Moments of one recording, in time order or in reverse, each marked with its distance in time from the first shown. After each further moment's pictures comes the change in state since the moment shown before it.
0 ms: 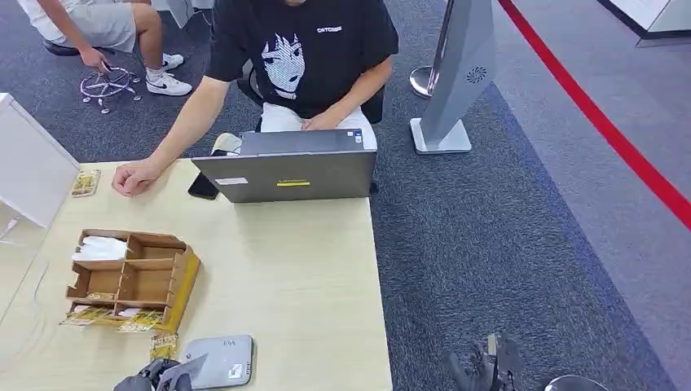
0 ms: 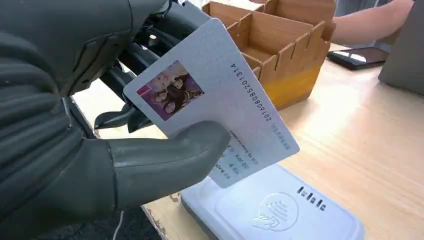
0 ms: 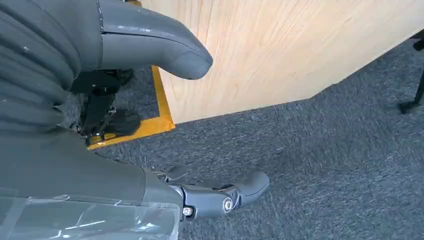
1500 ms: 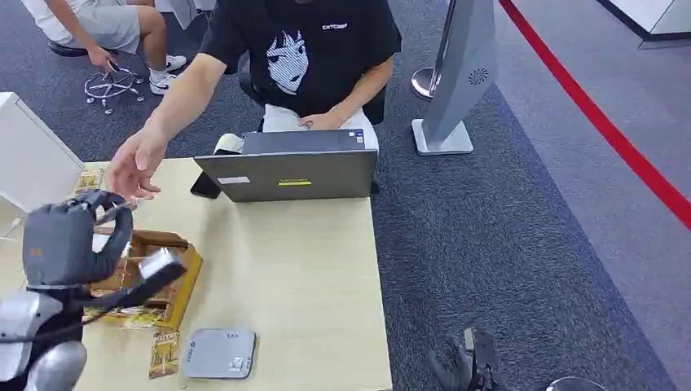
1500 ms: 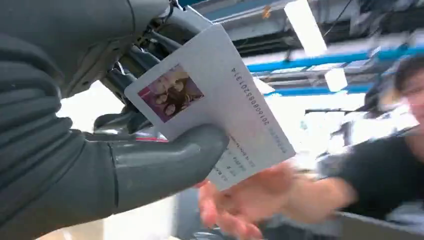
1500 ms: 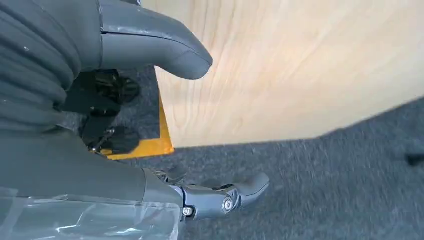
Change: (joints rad) left arm -0.611 -0.095 0.424 0.049 -0.268 -0.518 -0.325; right arm -0.075 0.001 0.080 0.107 0.002 0.082 -0.036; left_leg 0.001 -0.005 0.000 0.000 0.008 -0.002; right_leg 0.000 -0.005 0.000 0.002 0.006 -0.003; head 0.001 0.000
